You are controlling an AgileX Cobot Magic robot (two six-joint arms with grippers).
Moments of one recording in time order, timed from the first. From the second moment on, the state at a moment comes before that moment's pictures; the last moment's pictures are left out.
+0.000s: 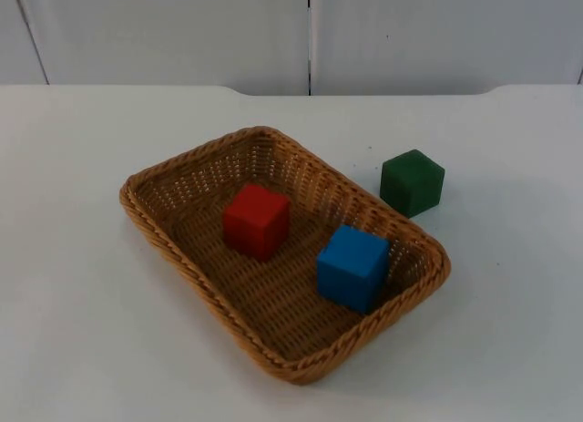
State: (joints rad) right arm 0.66 1.04 -1.00 0.50 0.53 -0.62; left arm -0.24 0.86 -0.94 -0.68 0.80 0.78
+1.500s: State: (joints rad) right arm 0.66 0.46 -0.63 0.06 0.69 -0.17; left arm -0.24 0.15 -0.59 -0.27 0.95 0.29
